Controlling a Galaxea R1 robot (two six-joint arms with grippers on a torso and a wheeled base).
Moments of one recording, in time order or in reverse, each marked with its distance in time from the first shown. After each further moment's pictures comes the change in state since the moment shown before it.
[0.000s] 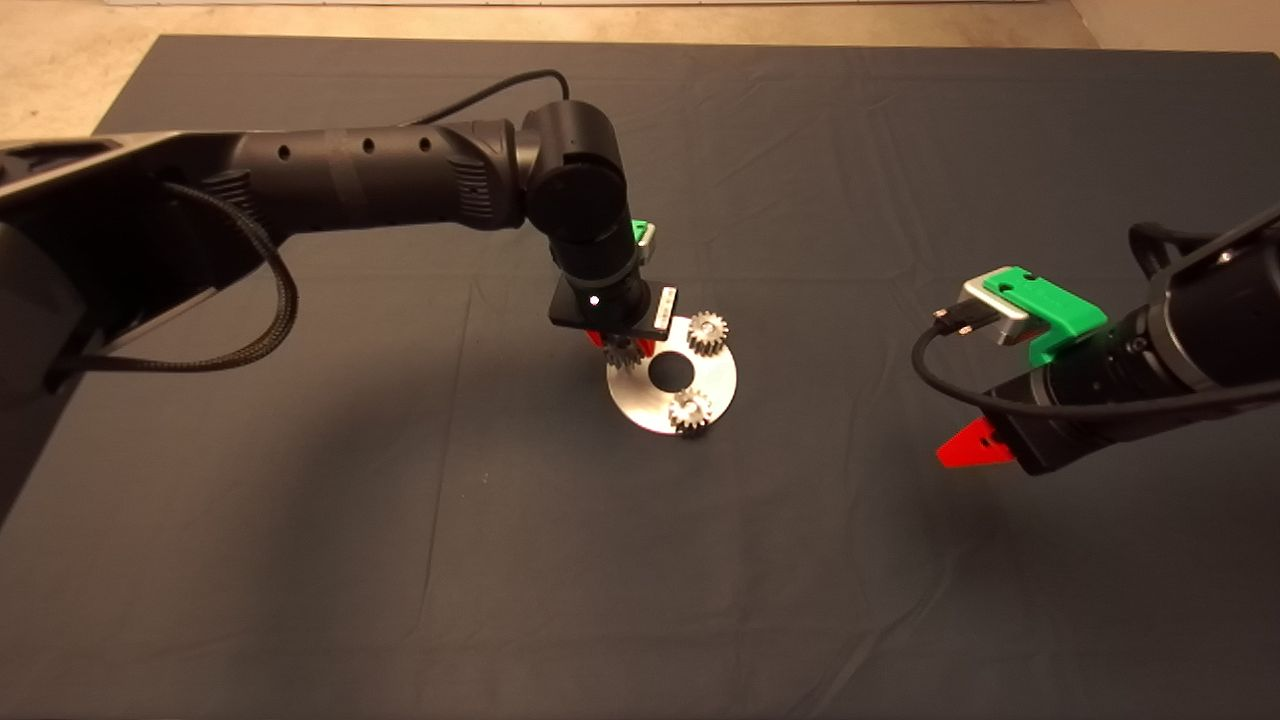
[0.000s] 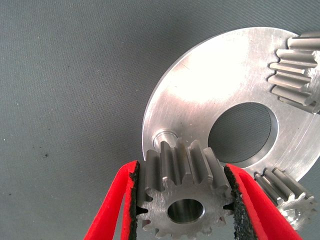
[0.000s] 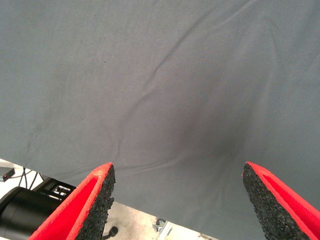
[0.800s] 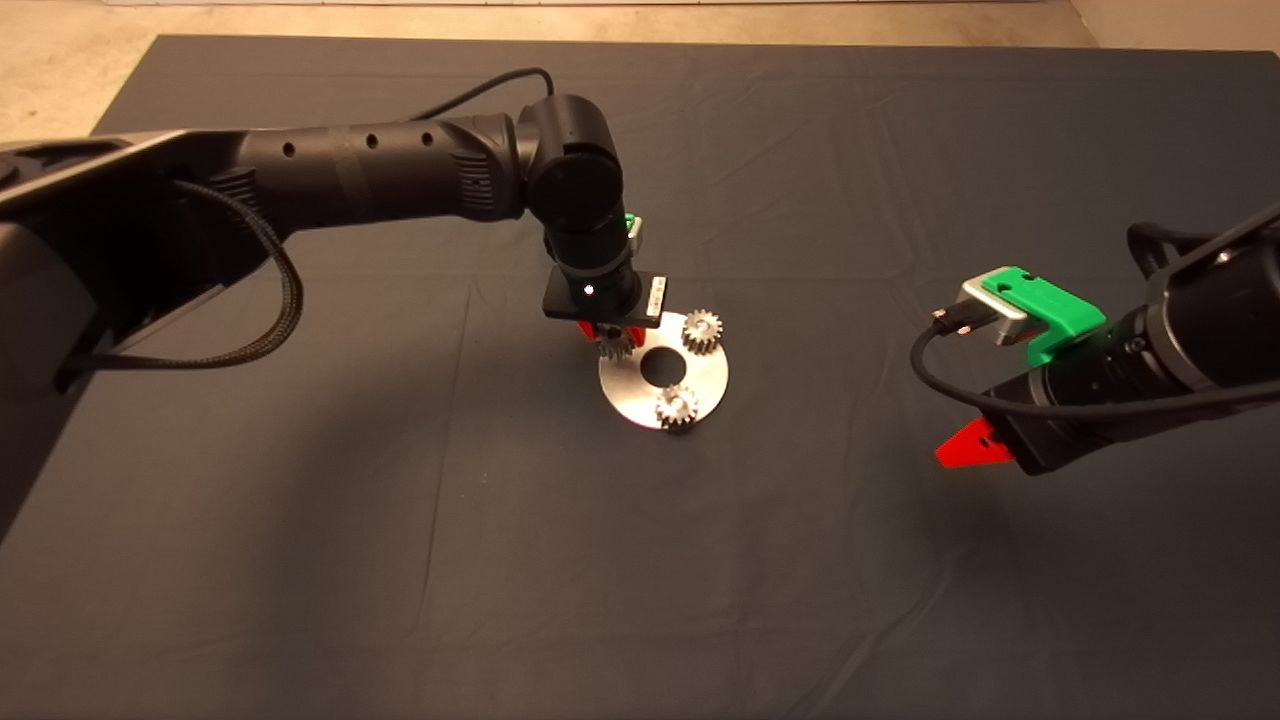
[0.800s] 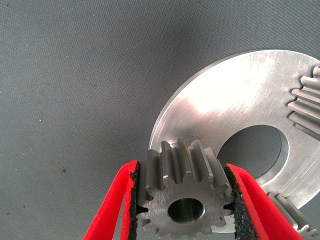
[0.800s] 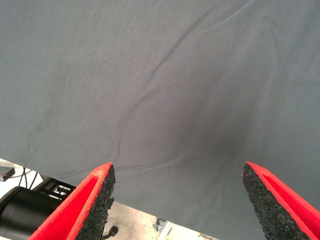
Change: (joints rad) left arm 0.004 0.007 -0.056 -0.001 0.010 0.001; right arm 0.000 0.002 -0.001 0.000 0.000 0.000
